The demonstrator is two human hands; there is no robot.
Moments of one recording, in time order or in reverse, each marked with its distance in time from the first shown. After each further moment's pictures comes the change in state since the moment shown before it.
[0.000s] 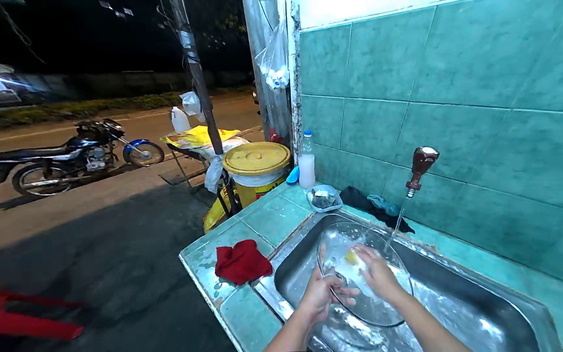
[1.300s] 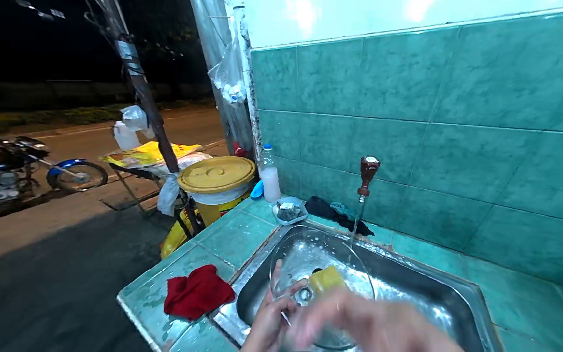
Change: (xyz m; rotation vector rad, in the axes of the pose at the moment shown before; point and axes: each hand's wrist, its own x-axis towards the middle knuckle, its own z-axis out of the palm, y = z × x) left_hand -0.044 0.026 0.008 0.064 0.034 0.063; right_hand -0.111 -0.191 -0.133 1.100 -0.147 -0.940
